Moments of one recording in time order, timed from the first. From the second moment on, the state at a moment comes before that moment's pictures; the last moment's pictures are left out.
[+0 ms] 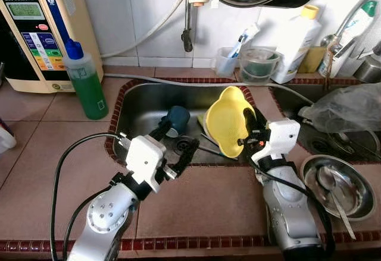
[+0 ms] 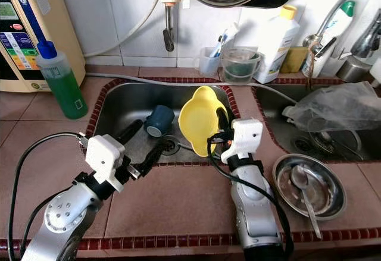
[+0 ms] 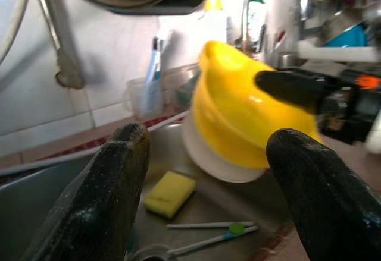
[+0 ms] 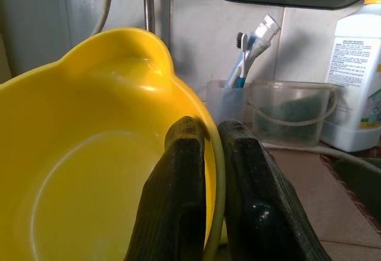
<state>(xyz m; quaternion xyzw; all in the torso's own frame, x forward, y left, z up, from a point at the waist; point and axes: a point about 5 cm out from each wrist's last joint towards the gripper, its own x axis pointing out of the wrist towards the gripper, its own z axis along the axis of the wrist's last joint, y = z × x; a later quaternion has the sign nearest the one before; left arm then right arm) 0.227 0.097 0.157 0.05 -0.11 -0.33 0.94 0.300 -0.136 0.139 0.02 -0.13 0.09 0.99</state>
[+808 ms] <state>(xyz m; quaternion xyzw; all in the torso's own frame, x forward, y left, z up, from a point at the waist) 0.195 0.094 0.167 0.03 -0.06 -0.36 0.93 0.329 -0.138 0.167 0.05 -0.08 0.15 0.98</state>
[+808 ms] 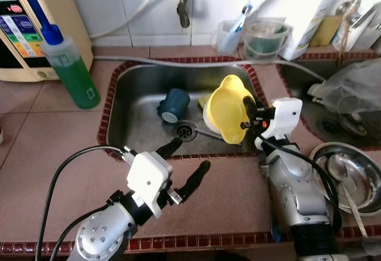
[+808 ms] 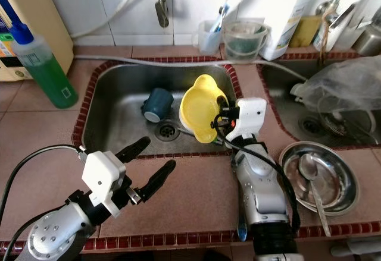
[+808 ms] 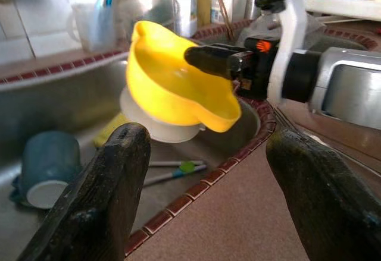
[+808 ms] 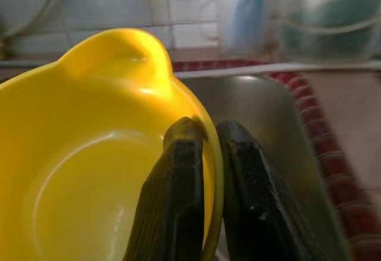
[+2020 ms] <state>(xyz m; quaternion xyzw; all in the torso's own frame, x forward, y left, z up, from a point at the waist) 0.196 0.092 0.184 0.03 -0.07 -0.35 0.94 0.343 -0.117 0.193 0.13 -0.01 0.32 0.94</state>
